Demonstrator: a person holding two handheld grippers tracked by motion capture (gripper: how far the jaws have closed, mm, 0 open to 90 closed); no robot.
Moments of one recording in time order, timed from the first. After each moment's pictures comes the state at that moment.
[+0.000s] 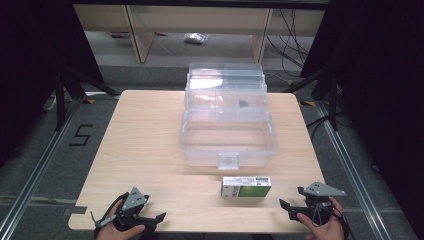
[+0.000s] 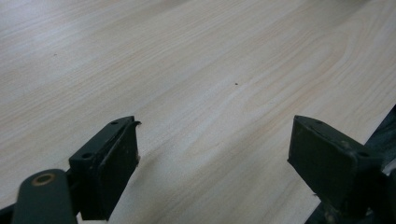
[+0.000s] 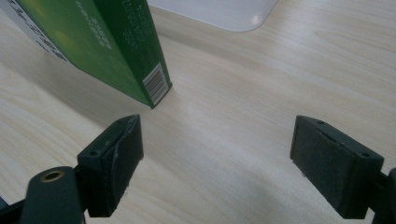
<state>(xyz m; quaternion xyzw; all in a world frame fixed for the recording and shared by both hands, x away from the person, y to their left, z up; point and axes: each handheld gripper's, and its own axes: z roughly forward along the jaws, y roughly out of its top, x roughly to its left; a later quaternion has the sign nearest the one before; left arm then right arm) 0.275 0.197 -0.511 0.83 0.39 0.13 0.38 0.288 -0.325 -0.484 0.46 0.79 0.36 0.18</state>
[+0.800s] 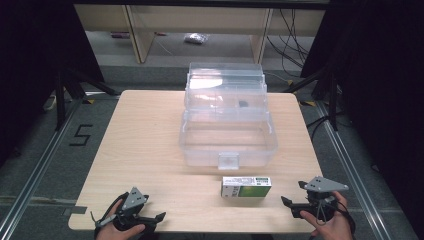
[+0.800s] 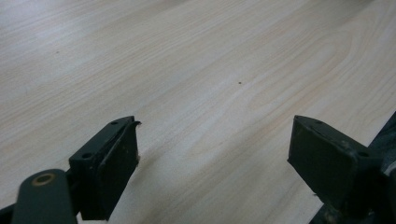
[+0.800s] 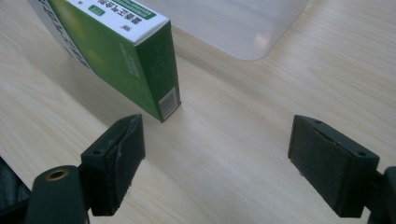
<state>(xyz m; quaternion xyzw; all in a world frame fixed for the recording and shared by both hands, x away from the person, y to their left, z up) 0.274 0.195 -0.513 0.82 0.40 0.13 0.39 0.290 -0.321 -0.453 0.41 0.82 0.35 0.18</state>
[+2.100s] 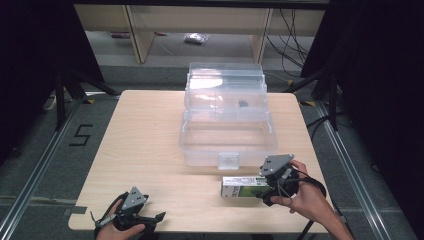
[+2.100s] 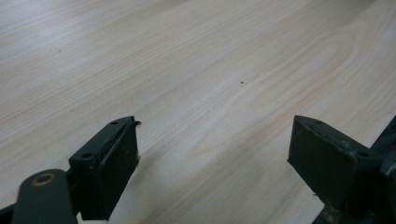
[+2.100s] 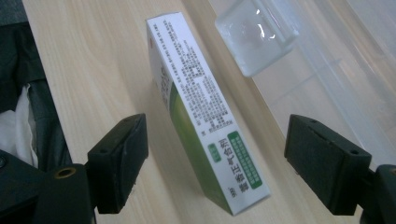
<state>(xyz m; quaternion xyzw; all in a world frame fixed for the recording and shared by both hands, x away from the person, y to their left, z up) 0.276 0.197 -0.513 0.82 0.40 0.14 0.38 0.334 -0.219 -0.392 0.19 0.93 0.26 0.15</state>
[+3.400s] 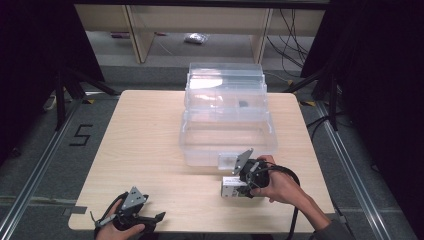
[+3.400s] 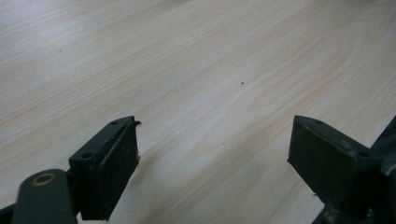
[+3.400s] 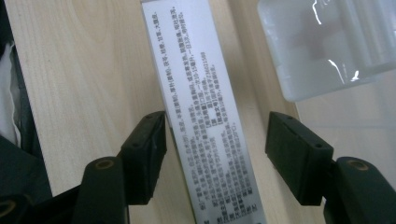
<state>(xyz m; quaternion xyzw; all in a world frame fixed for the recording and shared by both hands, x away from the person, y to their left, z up) 0.276 0.200 -0.511 0.83 0.38 0.13 0.38 0.370 -0.166 -0.423 0.14 0.98 0.15 0.08</state>
